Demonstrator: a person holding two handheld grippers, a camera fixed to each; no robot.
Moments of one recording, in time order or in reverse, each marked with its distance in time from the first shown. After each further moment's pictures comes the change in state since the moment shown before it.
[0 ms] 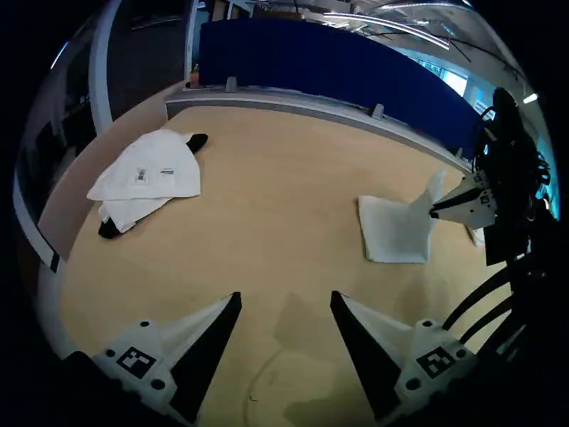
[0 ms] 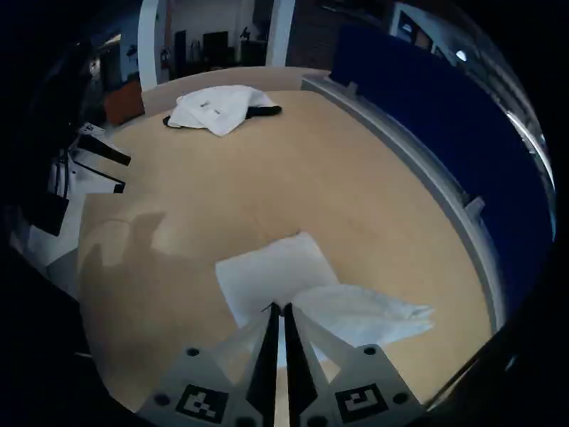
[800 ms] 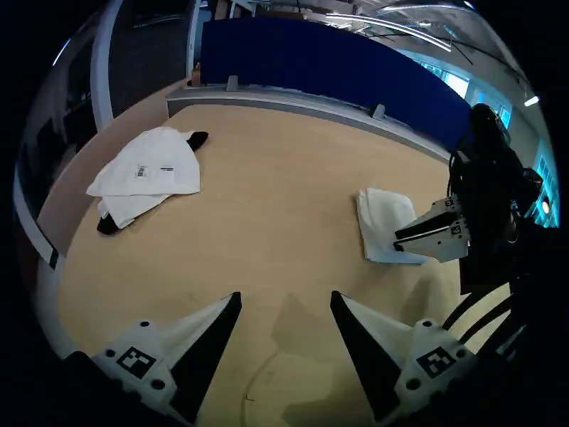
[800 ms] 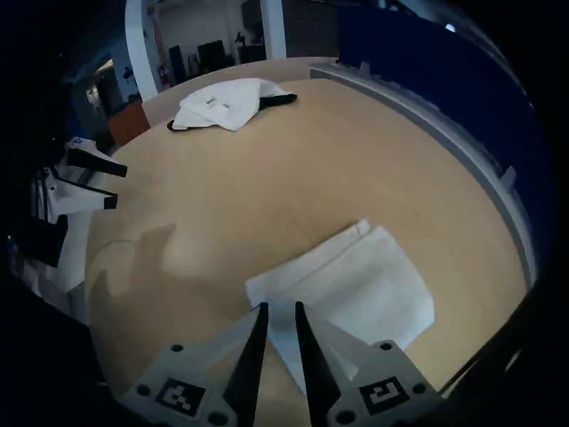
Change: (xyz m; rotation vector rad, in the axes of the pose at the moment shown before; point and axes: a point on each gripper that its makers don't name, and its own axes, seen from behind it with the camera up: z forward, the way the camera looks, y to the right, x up) left arm -0.002 0.000 0.002 0.000 0.001 -0.010; right arm -0.002 -0.043 0.064 0.114 0.016 0.121
